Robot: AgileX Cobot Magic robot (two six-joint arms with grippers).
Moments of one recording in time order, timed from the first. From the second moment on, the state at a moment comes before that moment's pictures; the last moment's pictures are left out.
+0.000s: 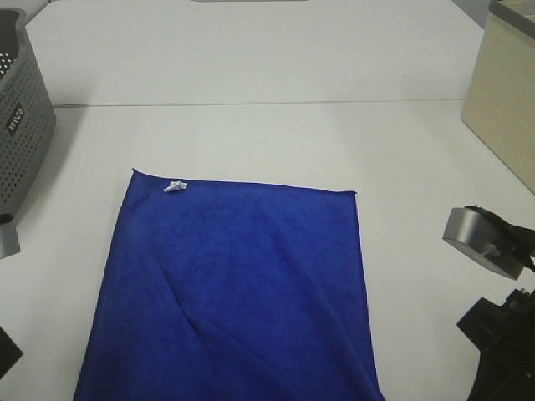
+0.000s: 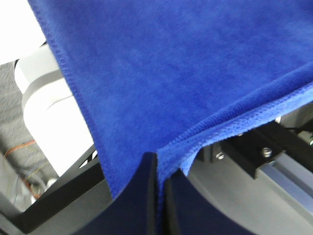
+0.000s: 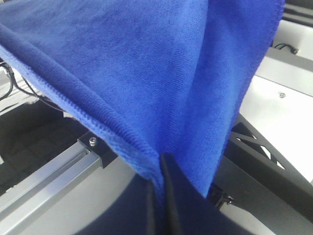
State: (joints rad) left arm -0.32 1.28 -0.59 -0.58 1.17 0.08; right arm 0.22 1.28 -0.51 0.76 1.21 -0.26
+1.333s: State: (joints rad) left arm -0.31 1.56 -0.59 -0.50 1.13 0.18; right arm 0.22 1.66 -0.51 0.81 1.07 -0.46
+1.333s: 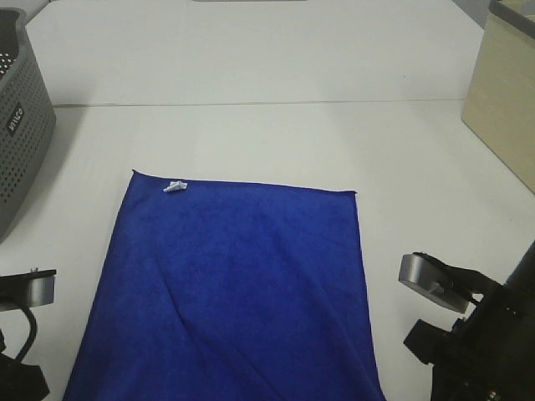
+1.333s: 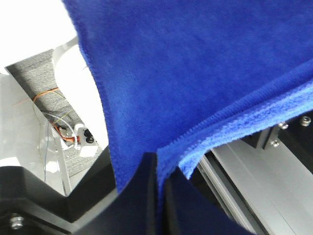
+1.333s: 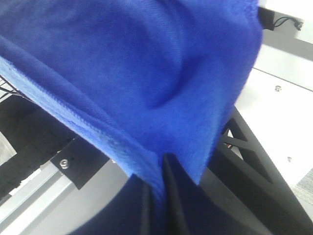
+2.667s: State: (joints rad) left arm -0.31 1.56 -0.60 -0.63 1.11 0.28; right arm 0.21 1.66 -0.55 0.75 1.07 -0.46
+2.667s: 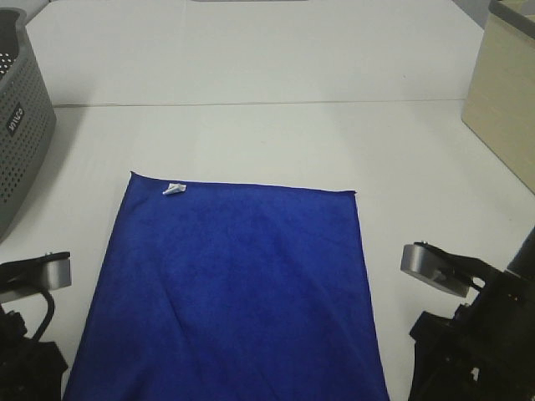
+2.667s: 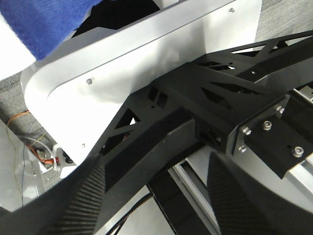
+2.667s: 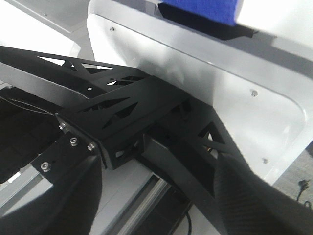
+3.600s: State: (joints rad) left arm -0.31 1.80 -1.21 -0.34 1.07 0.27; right arm -0.03 1.71 -1.11 0.70 1.11 -0.40
